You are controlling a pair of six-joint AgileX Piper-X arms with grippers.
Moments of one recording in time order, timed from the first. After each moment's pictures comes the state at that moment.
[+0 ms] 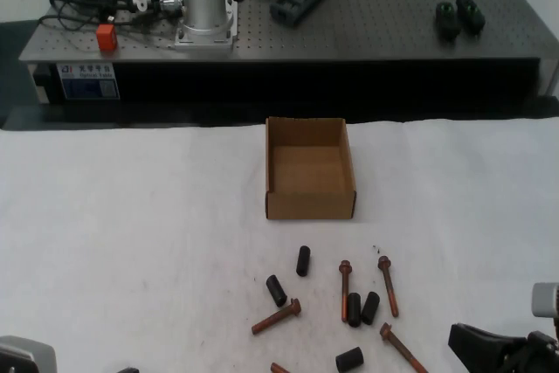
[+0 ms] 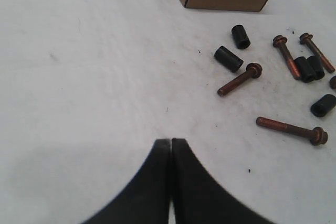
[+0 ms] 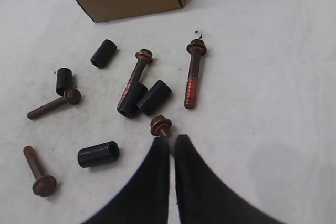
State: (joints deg) left arm -31.3 15.9 0.6 13.1 1.8 -21.1; right arm 5.5 34.8 0.5 0.0 -10.8 13.1
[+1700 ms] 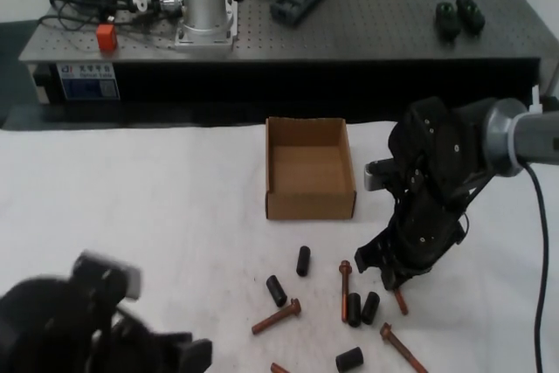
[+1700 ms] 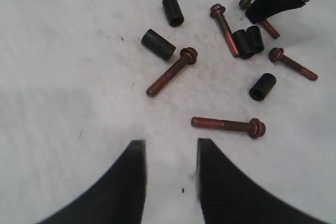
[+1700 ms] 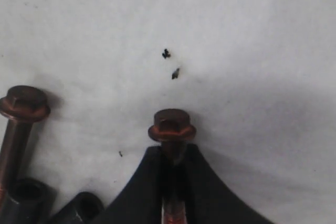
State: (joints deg) left arm -31.3 66.2 -22.1 4.2 16.7 -14.7; right arm 9.8 105.2 -60.6 40.8 -2.0 0.0
